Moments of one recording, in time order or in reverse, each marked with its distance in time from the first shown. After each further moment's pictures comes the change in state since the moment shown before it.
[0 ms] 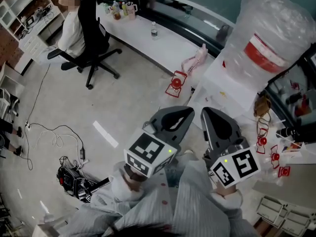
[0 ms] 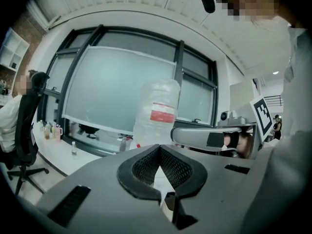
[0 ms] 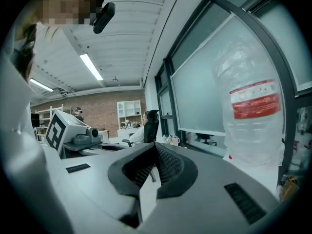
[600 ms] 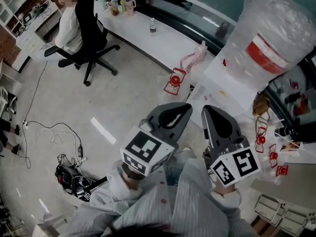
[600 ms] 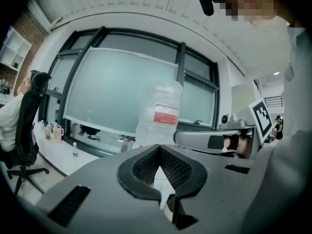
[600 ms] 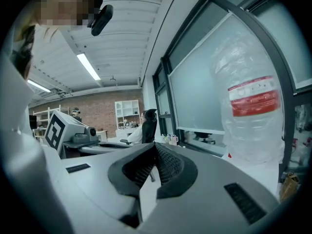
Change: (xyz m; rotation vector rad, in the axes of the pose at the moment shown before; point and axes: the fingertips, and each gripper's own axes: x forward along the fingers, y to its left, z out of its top) left arm 0.002 0.017 0.003 0.000 -0.025 0.019; right arm 0.009 -0.009 -0.004 0.015 0.009 -0.020
